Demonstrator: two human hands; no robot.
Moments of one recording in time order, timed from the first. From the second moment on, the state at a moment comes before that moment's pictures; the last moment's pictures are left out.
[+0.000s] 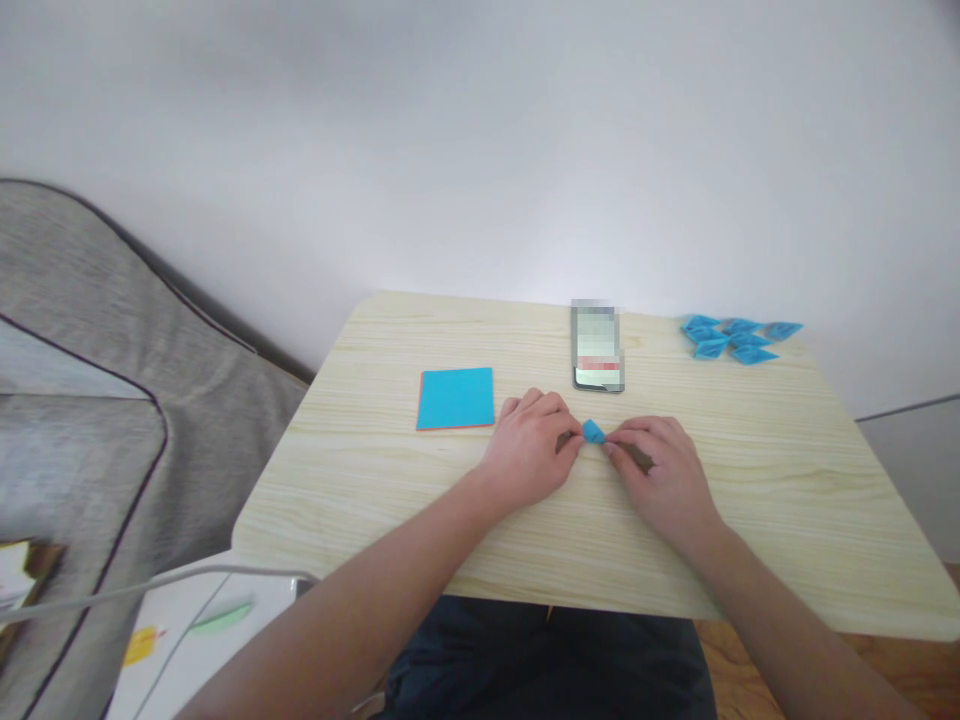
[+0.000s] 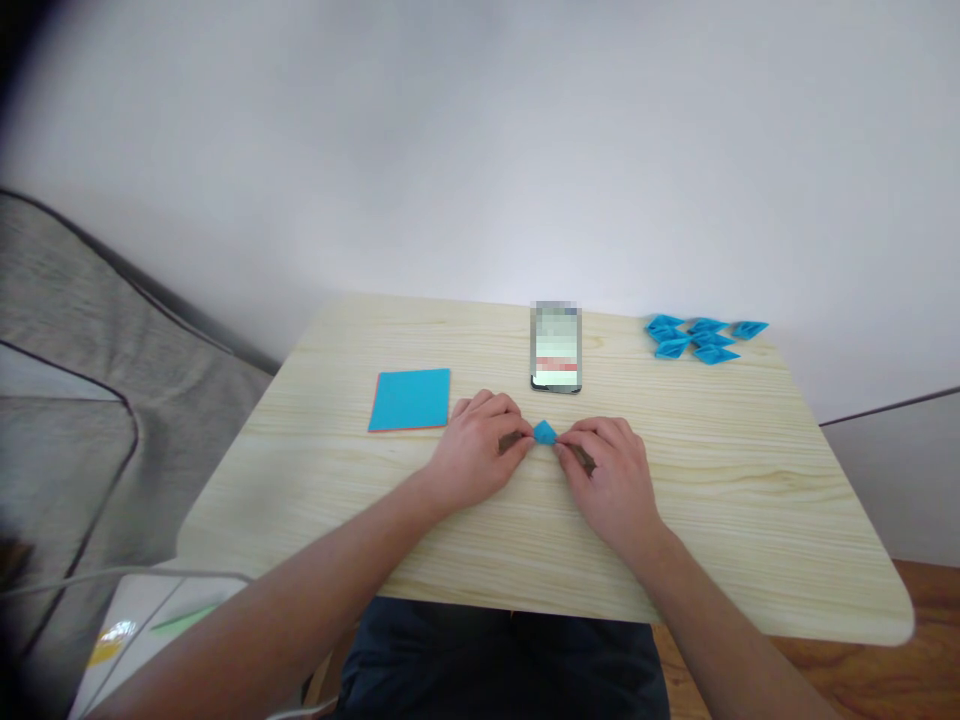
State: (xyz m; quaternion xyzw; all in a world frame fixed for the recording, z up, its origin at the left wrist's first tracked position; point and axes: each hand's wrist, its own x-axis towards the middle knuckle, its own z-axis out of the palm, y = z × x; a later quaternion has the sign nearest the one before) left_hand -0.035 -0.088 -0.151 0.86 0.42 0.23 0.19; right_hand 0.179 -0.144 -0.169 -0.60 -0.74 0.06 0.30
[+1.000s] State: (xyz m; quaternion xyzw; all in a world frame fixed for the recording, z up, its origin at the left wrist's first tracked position) left_hand -0.028 -0.092 -0.150 0.84 0.49 0.18 0.14; right_hand 0.162 -0.140 -0.168 -0.69 -0.67 0.03 0.26
